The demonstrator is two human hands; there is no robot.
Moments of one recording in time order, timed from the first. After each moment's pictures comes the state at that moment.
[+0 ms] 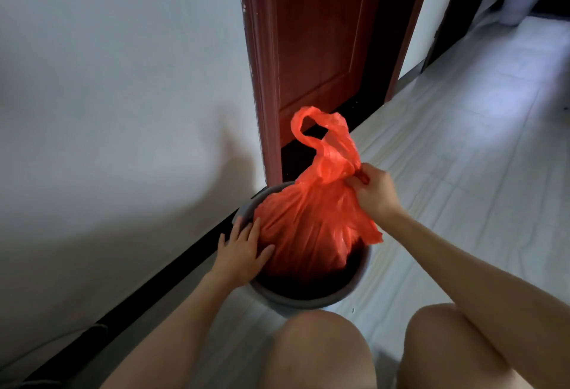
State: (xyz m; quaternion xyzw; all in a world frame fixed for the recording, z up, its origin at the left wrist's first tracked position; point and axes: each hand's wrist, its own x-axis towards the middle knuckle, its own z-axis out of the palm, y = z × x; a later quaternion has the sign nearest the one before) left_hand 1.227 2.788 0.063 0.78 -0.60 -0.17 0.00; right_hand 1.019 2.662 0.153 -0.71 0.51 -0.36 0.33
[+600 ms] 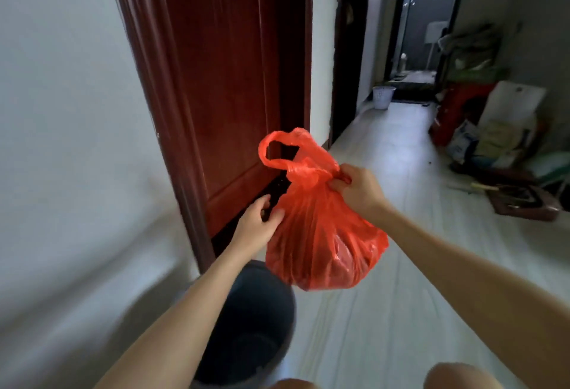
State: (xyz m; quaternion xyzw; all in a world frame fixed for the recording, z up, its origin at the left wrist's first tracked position) left_hand 1.077 2.685 0.243 0.61 -0.61 -0.29 0.40; right_hand 0.882 2.656 0.297 -0.71 0.54 -0.41 0.19
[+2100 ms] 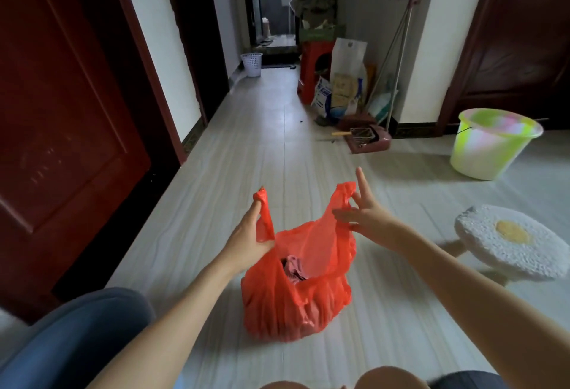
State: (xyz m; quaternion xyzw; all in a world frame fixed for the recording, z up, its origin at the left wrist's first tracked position) left_hand 0.850 2.666 0.167 0.43 -0.79 -0.37 0.22; right_hand 0.617 2.729 0.186 -0.41 0.56 -0.52 0.50
